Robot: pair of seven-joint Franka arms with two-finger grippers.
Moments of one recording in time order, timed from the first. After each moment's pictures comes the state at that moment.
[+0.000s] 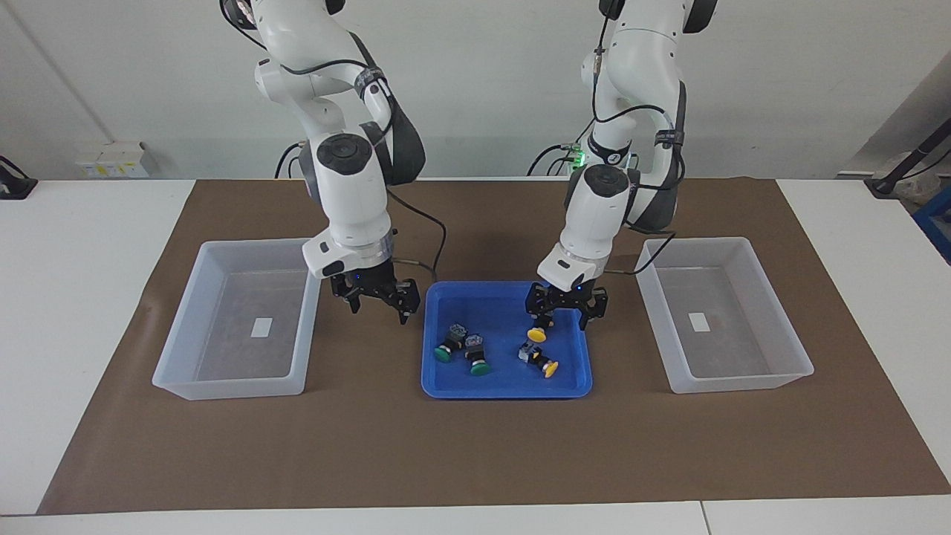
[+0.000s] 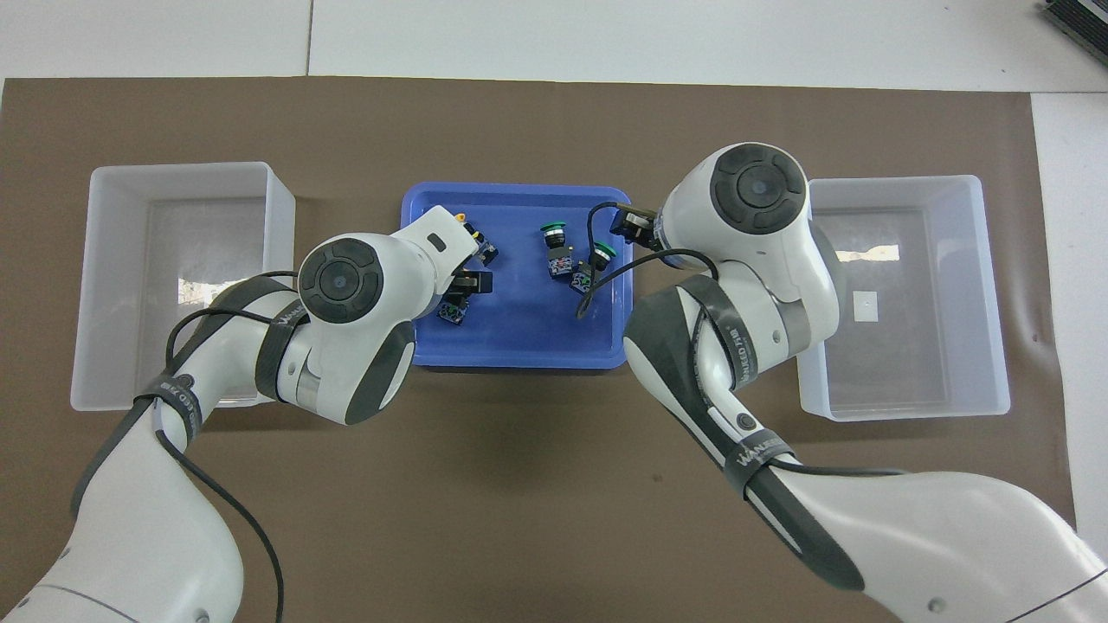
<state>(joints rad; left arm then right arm) -0.51 0.32 0.03 -1.98 -0.01 2.53 -0.36 0.37 0.42 0.06 -1.64 -0.09 2.17 0.90</state>
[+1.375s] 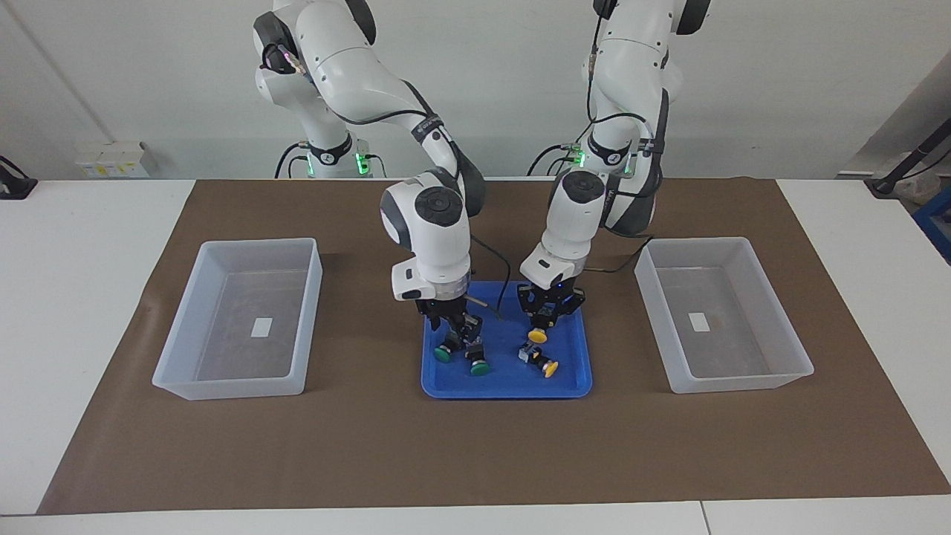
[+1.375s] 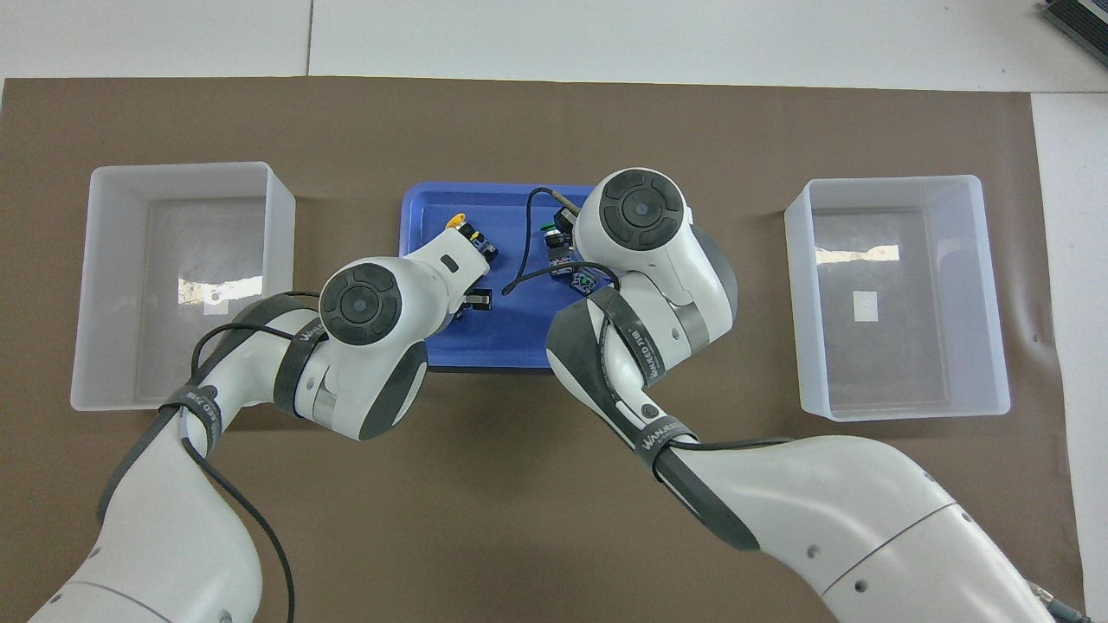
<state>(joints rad) -0.54 0.32 0.04 -2.02 -0.01 2.58 -0.38 0.44 0.58 0.06 -1.53 -0.09 2.24 1.33</state>
